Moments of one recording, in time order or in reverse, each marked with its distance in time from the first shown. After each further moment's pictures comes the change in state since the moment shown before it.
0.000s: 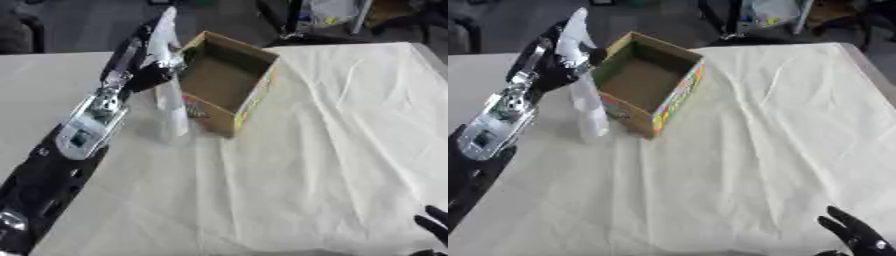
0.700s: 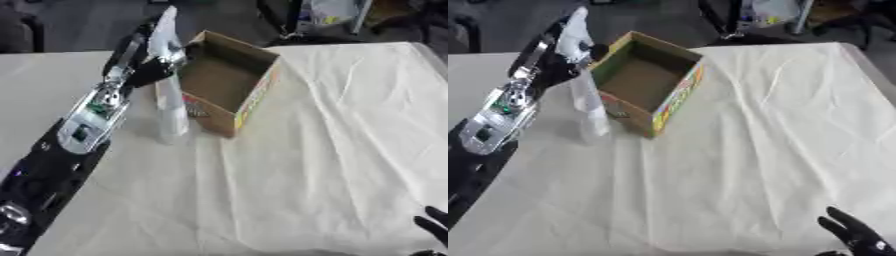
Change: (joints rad) left arm -0.024 0.004 -0.005 0.017 0.010 0.000 -0.026; right arm 0.000 0.001 0.001 0.000 0.007 0.000 0.000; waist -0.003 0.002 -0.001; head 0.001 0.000
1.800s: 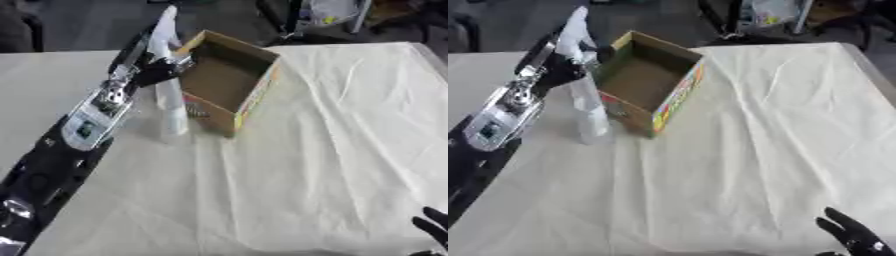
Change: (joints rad) left arm -0.027 0.008 -0.023 0.030 -0.011 -0.004 -0.046; right arm 0.002 0.006 0.006 0.000 0.001 0.000 0.000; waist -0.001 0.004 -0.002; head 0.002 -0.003
